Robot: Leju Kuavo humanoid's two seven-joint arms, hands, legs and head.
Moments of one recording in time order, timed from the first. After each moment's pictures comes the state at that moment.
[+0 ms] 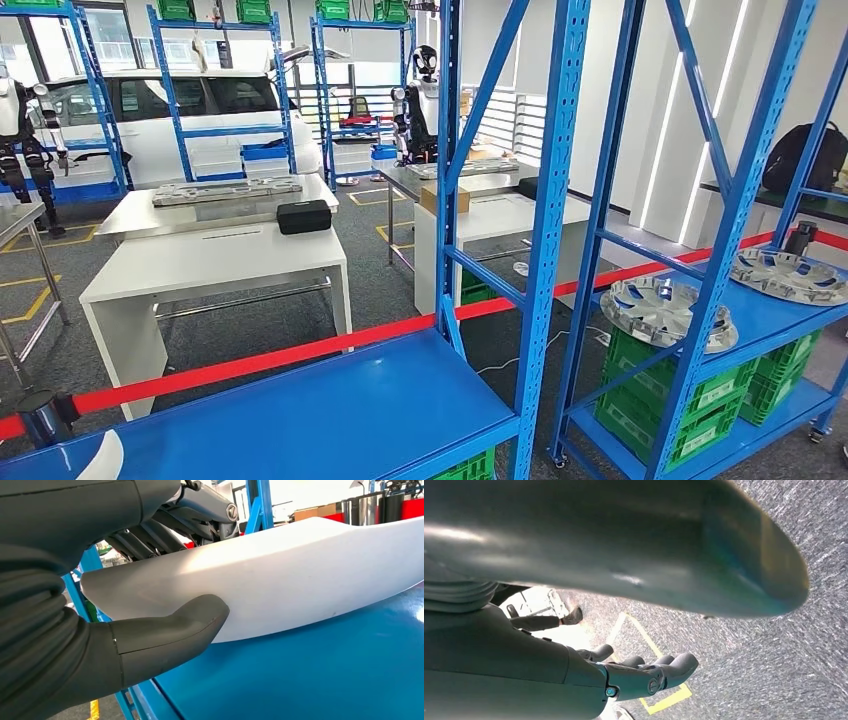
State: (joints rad) left arm -0.77 0.06 0.12 -0.25 -1.49 0.35 0.14; right arm -0.05 0.09 -0.23 -0.17 1.34 0.00 0.21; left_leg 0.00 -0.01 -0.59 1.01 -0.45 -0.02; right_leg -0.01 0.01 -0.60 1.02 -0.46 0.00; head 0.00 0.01
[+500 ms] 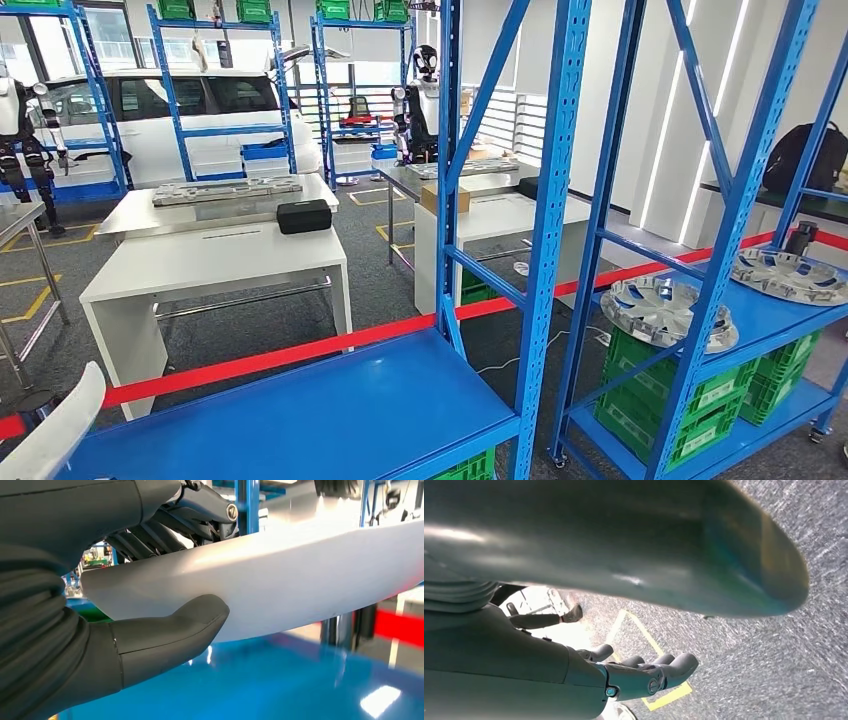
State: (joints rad) left arm -0.91 0.09 0.12 -0.27 -1.48 0.38 0.09; right arm -0.05 0.09 -0.24 -0.17 1.35 -0.02 0.20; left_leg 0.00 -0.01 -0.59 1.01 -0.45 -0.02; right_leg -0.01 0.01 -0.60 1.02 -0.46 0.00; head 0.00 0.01
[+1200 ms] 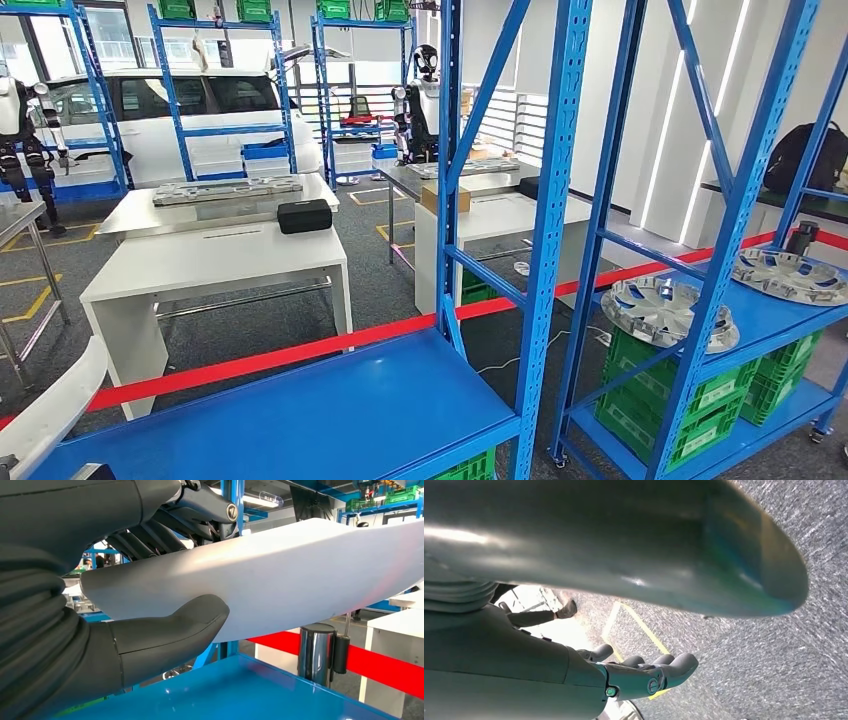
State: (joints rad) left arm -0.93 0.11 0.12 -0.28 -1.46 0.41 -0.02; right arm -0.05 0.09 -0.26 -0.17 1.36 -0.08 0.17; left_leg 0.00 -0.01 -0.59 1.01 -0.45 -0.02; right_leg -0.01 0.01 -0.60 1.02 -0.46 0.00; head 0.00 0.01
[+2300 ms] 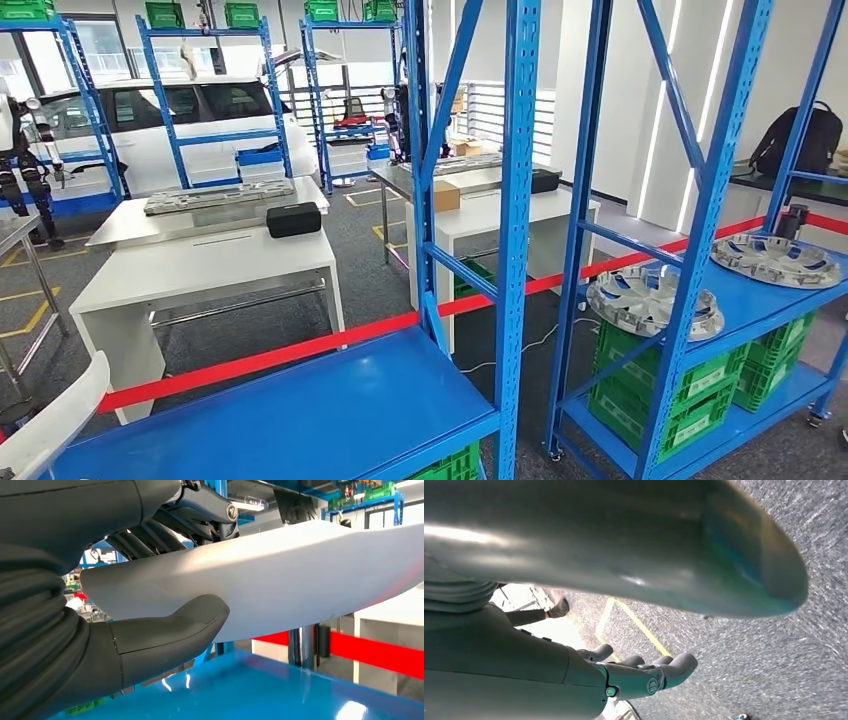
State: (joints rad) left arm -0.92 0.14 0.15 -0.29 -1.45 0.35 -0.06; right arm -0.08 0.10 -0.26 -0.17 1.38 -0.07 0.18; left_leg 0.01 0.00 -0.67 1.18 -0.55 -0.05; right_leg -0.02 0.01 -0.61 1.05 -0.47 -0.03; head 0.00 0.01
